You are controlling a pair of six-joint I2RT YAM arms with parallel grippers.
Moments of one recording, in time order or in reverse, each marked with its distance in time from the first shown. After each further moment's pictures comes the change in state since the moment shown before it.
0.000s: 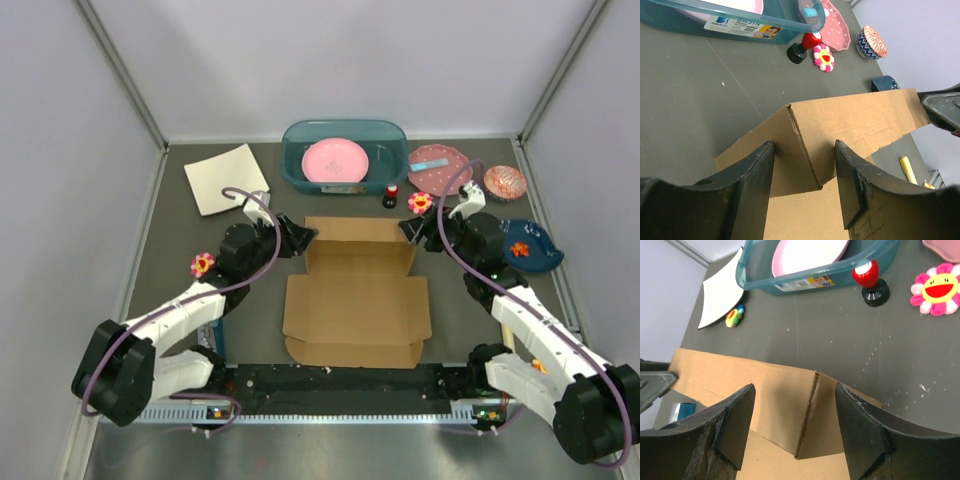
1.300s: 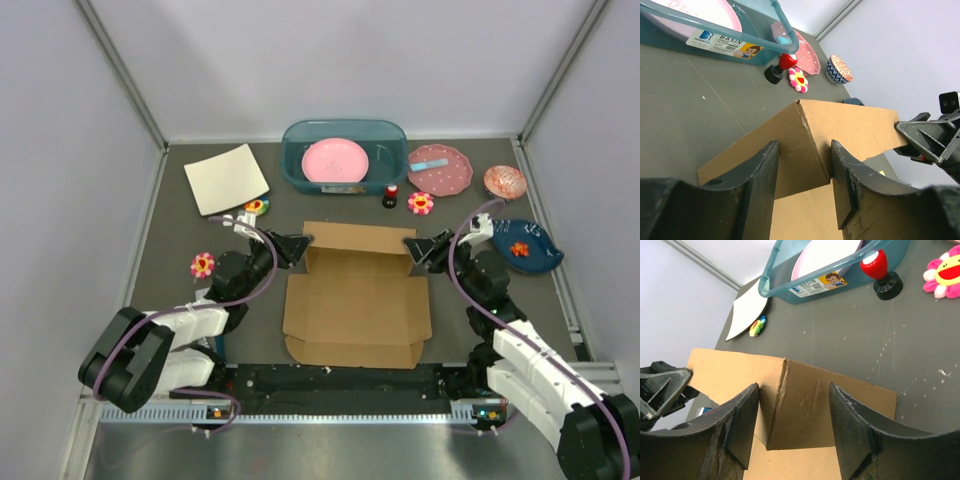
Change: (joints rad) left arm 0.008 0.092 -0.256 0.547 0.010 -0.116; right arm 0.000 -0.166 -0.333 0.316 -0.001 0.136
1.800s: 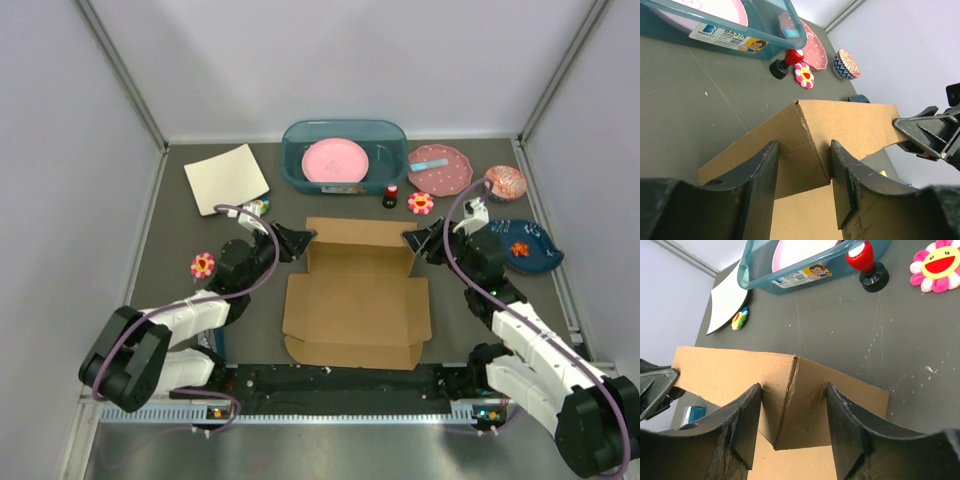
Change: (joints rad) left arm 0.003 -0.005 0.094 -0.160 0.001 -0.007; right arm 0.000 0.095 0.174 -0.217 0.006 -0.039
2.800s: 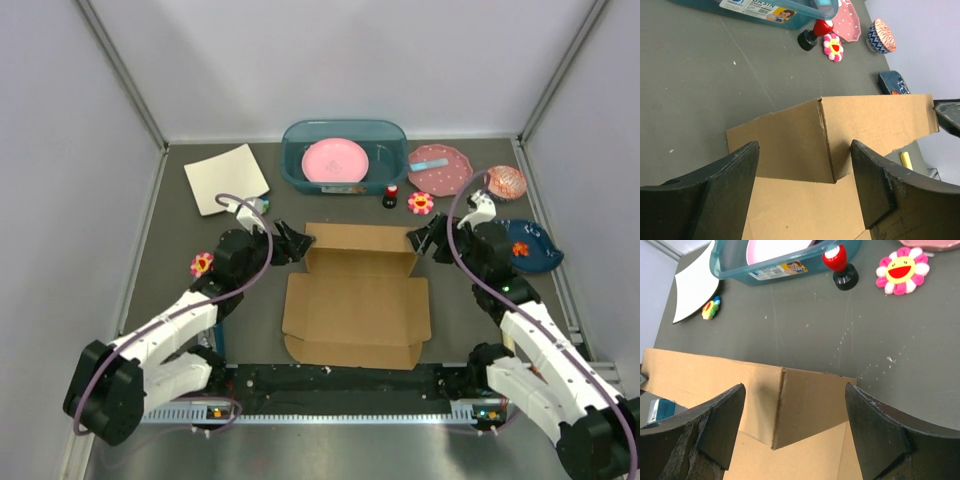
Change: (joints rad) left arm -0.005 -0.186 0.129 -0.494 -0.032 0.085; right arm -0.002 -0.061 0.133 -0.289 0.069 -0.136
